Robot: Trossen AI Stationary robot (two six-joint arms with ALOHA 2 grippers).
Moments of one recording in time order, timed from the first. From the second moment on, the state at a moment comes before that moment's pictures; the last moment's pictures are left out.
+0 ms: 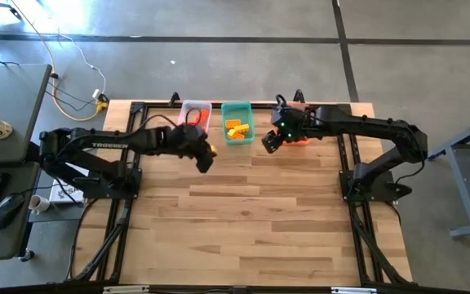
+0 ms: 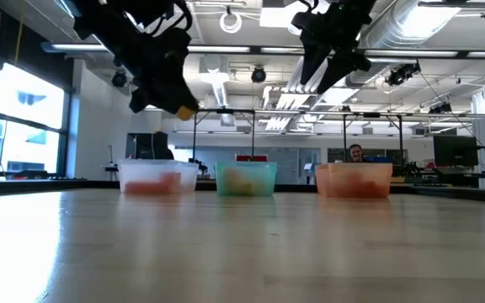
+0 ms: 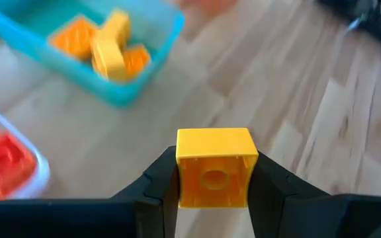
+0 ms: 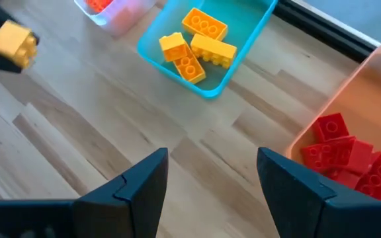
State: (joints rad) left arm 0.34 1.27 0.78 -0.27 -0.06 -0.43; right arm -0.24 1.44 1.33 -0.88 0.21 0.61
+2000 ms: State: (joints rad) left arm 0.72 1.67 1.09 0.09 0.44 -0.40; right arm -0.06 1.44 1.33 -0.89 0.37 0.78
